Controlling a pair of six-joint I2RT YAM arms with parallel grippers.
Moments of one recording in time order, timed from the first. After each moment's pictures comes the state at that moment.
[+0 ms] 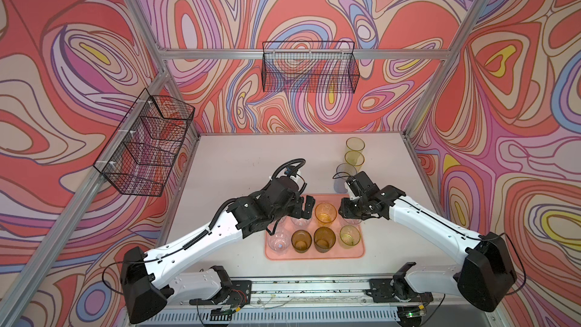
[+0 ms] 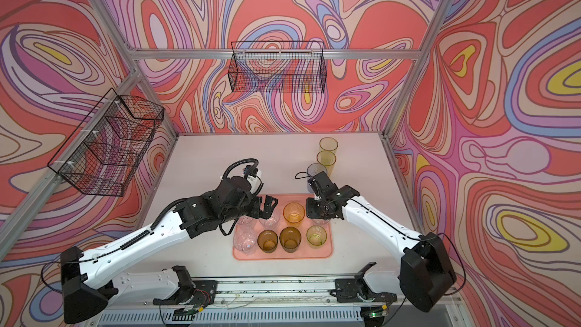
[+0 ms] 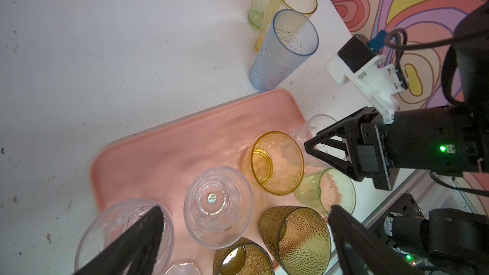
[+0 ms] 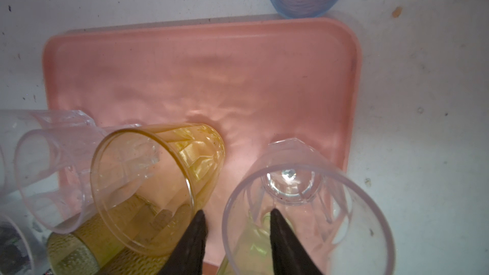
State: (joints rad) left arm -0.92 1.19 1.06 -0.57 -0.16 -0.57; right arm 0.56 1.30 0.93 -0.78 -0.07 0.55
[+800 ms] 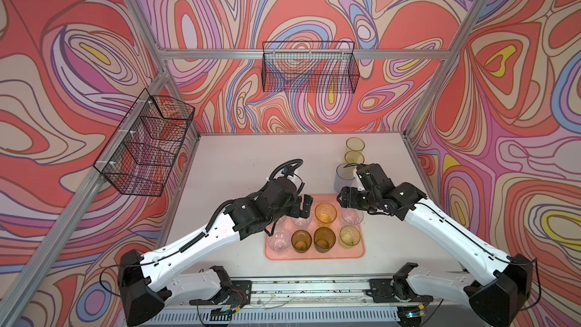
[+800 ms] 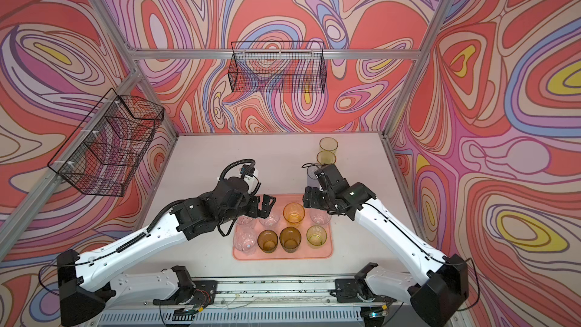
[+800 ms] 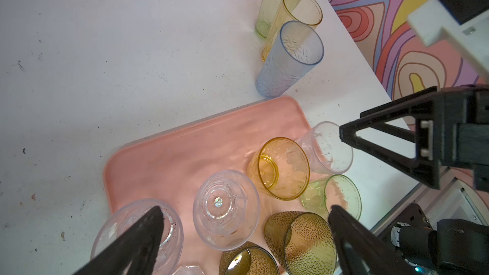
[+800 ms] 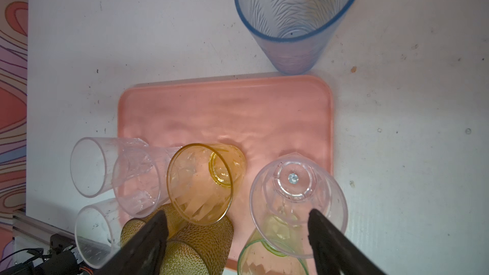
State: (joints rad) left arm -0.92 1.16 1.05 -0.57 -0.21 -0.57; right arm 0.56 1.18 1.08 -0.86 -0.02 0.61
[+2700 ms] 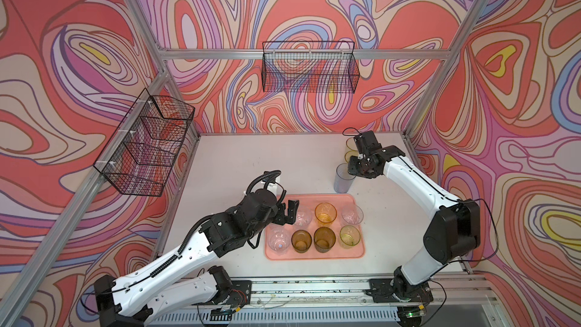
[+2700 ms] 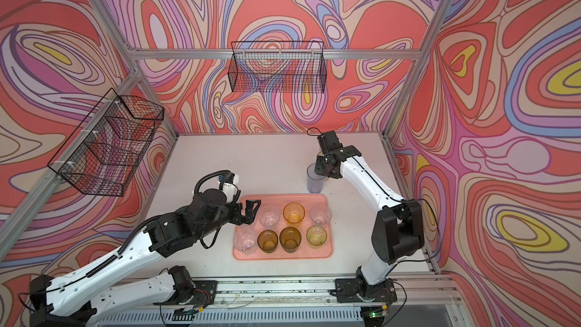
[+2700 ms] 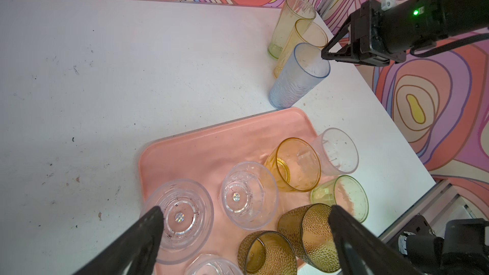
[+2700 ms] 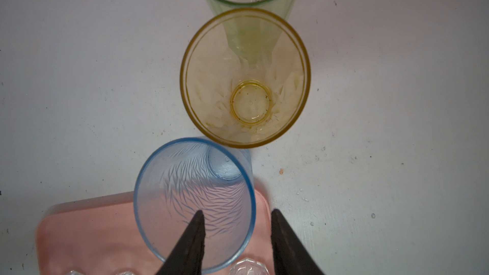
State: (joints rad) left arm -0.92 0.92 0.91 -0.56 -0.28 -0.58; right arm 0.31 1.65 1.44 -0.86 0.11 0.48
